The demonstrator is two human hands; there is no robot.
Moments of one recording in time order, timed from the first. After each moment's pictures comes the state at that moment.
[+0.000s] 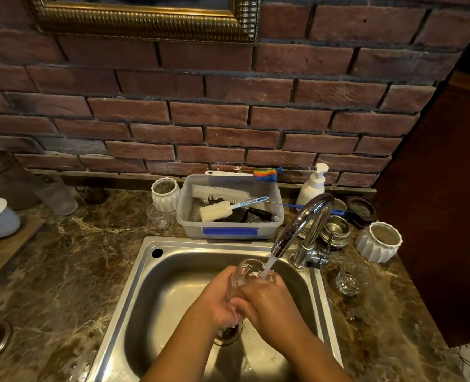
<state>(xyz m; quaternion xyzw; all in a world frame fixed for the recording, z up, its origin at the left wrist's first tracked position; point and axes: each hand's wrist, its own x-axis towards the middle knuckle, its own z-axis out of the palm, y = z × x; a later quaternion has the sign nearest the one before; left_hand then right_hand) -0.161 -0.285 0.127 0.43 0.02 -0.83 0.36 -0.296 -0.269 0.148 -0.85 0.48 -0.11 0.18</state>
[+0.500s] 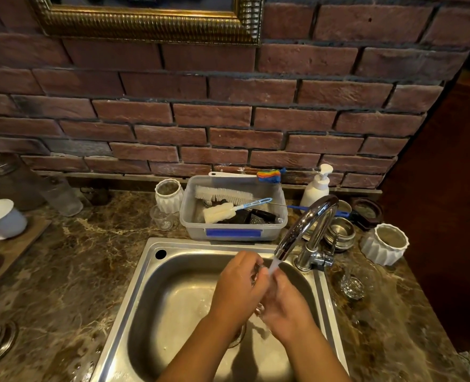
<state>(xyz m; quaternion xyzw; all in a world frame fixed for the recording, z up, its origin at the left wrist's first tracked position) -0.183 -0.286 0.131 0.61 -0.66 -0.24 0.37 -0.294 -0.284 0.135 -0.08 0.50 -0.44 0.74</state>
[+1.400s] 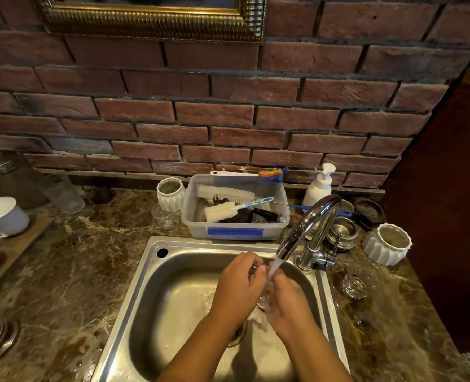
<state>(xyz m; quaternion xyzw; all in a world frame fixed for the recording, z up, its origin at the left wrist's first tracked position) -0.182 -0.285 0.140 0.63 -0.61 -0.31 0.37 -0.291 -0.284 0.140 -0.17 0.55 -0.42 0.70</state>
